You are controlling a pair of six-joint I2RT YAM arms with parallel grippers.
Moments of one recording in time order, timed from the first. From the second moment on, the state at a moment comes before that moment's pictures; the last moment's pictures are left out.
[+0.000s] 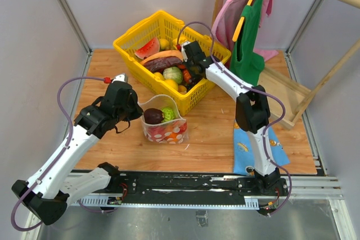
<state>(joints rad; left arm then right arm) -0.54 0.95 1.08 -0.86 -0.23 -0.72 0.57 2.22 2.00 -0.59 0.24 -0.14</state>
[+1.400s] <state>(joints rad) -0.54 0.95 1.08 -0.86 -0.23 -0.72 0.67 1.80 1.95 -0.62 0.12 -0.17</state>
